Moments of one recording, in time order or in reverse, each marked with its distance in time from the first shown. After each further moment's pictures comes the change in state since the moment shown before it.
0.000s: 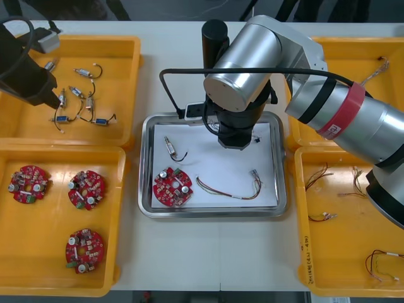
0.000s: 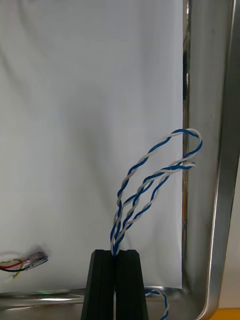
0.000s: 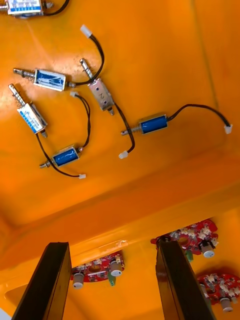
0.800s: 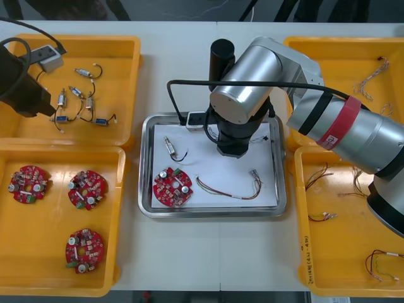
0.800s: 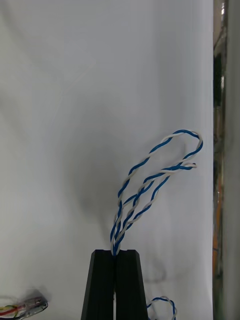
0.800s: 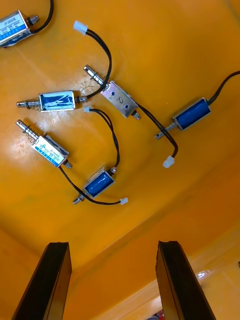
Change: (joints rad) right arm 0.044 0.001 0.033 0.067 -0.018 -0.129 0.000; left arm 0.081 0.012 0.008 0.117 -0.015 -0.237 -0.437
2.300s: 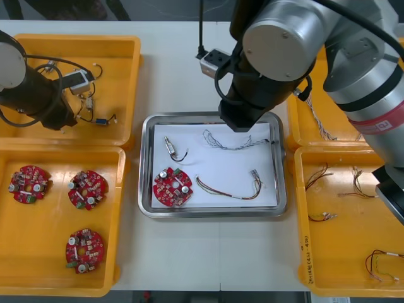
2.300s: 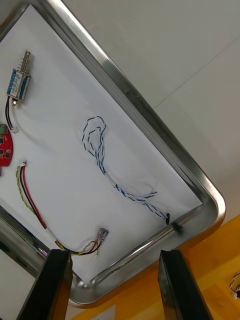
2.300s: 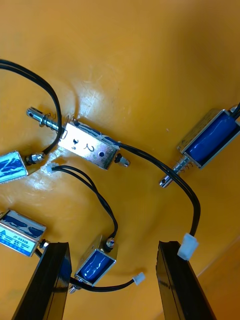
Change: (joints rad) right arm 0.050 -0.040 -0.344 -0.450 0.004 0.393 -0.605; left arm 0.005 0.002 -0.221 0.158 0.045 -0.336 -0.224
